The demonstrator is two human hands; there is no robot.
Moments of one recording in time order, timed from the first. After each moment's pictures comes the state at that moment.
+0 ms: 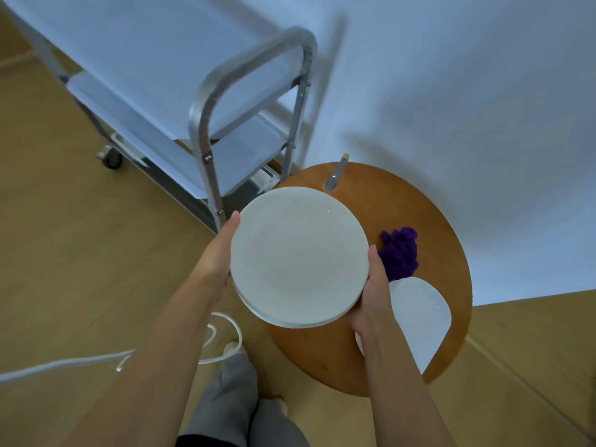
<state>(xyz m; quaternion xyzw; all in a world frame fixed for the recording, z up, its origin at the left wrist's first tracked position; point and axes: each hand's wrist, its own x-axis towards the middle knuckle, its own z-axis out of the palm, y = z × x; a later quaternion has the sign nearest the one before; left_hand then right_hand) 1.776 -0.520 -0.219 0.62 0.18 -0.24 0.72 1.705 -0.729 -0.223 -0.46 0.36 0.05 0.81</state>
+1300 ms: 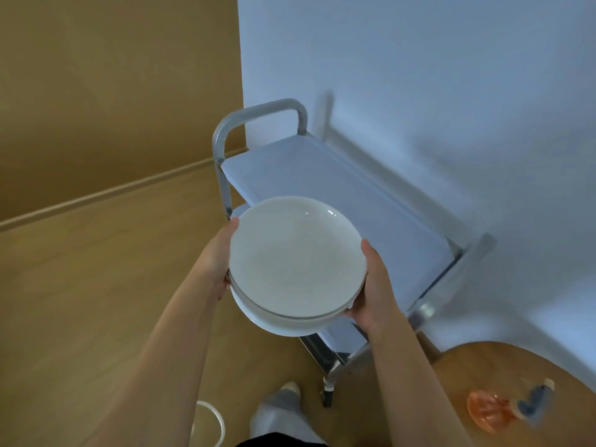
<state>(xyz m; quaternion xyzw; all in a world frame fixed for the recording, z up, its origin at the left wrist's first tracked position) 2.076 -0.174 -0.101 0.64 0.24 -0.09 0.73 2.059 -0.403 -0.109 -0.57 0.23 0.16 0.78</state>
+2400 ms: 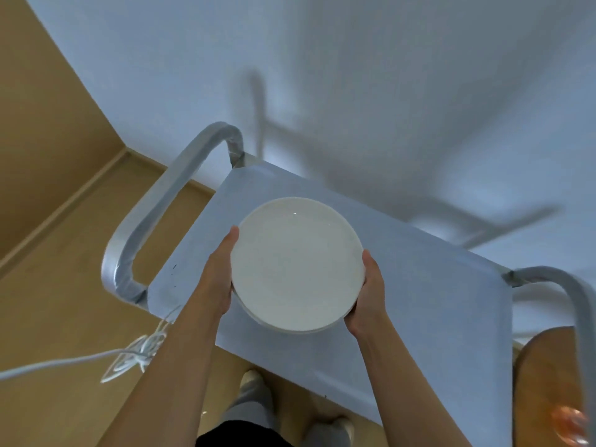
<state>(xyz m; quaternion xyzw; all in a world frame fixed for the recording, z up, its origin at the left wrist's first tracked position) 2.517 -0.146 -0.170 0.64 0.18 -0.31 0.68 2.409 -0.326 -0.180 -0.42 0.41 -0.06 0.81</state>
